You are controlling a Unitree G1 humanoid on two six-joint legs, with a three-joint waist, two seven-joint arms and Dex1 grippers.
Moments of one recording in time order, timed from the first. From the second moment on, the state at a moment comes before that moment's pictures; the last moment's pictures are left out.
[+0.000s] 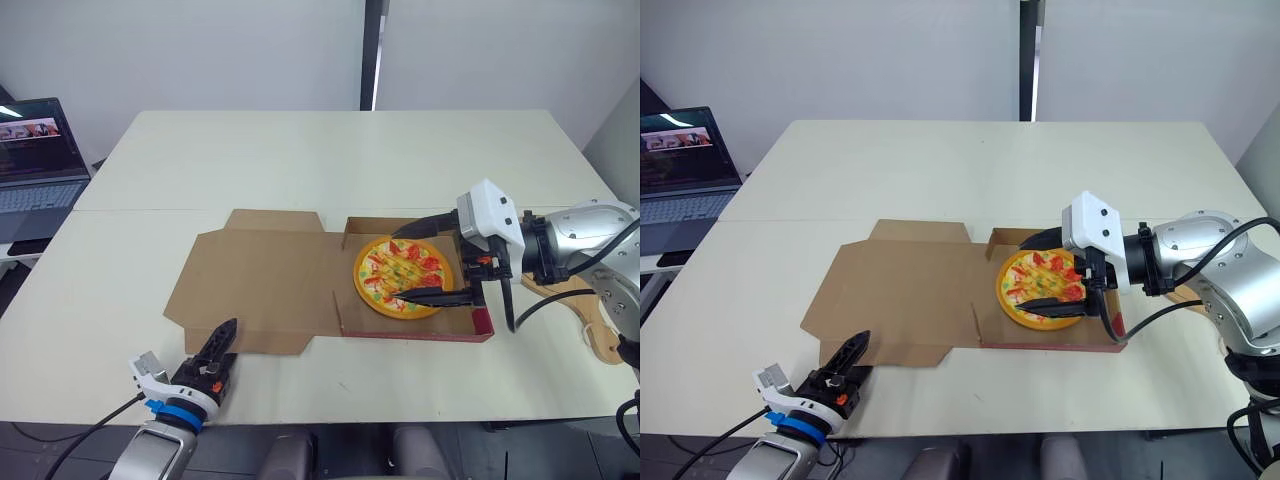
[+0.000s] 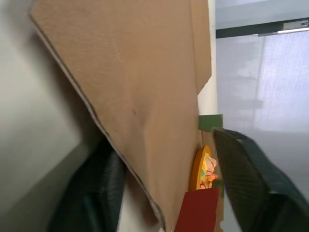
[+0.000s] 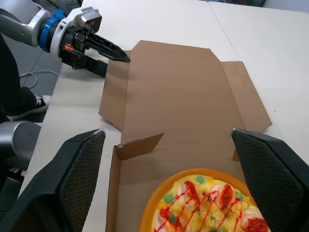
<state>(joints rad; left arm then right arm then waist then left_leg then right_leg) 0.50 0.18 0.33 -0.49 -1.72 0.56 0.15 -0.63 -0.90 0.10 -0.48 0.60 0.71 1.11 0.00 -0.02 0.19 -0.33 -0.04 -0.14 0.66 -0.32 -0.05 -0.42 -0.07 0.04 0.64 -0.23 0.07</state>
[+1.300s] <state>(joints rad) 0.21 0.55 0.29 -0.68 -1.43 0.58 -0.06 -0.59 -0.87 0.09 -0.42 0.45 0.70 0.93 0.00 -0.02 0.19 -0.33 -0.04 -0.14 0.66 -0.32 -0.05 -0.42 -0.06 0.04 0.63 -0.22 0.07</state>
